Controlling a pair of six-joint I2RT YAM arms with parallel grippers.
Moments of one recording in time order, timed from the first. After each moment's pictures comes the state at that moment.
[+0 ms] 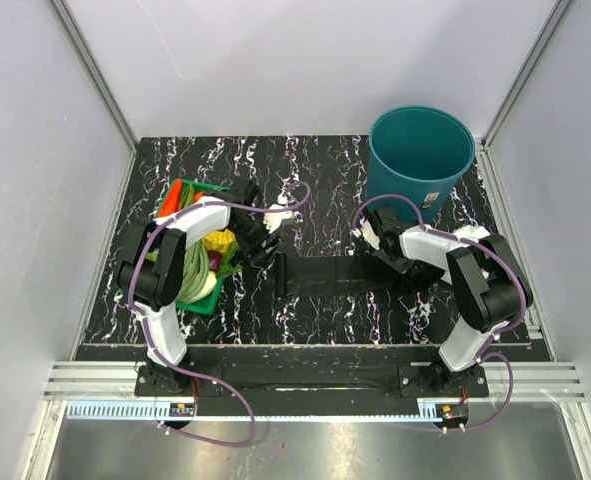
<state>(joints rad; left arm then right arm) -0.38 1.87 1.26 -0.69 0.44 0.64 0.40 1.71 0.91 -0.47 0.38 -0.50</state>
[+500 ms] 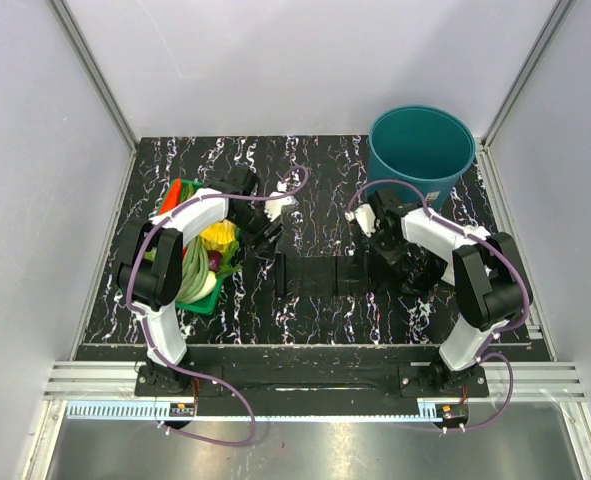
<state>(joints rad) -0.36 1.87 1.35 -0.75 0.53 0.60 0.38 1.71 1.07 -0.67 0.11 -0.43</state>
